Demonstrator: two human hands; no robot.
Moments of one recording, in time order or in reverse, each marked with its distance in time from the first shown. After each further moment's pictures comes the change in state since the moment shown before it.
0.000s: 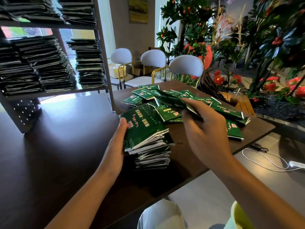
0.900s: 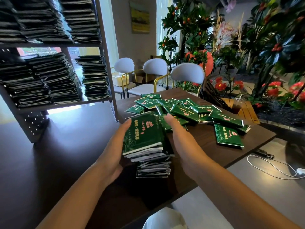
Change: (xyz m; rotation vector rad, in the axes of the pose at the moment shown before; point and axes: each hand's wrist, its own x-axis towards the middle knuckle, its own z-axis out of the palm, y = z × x) left_hand 0.007 0.039 0.001 0.027 -0.042 -0.165; right_hand 0.021 -0.023 0.033 0.460 -0.445 0.819
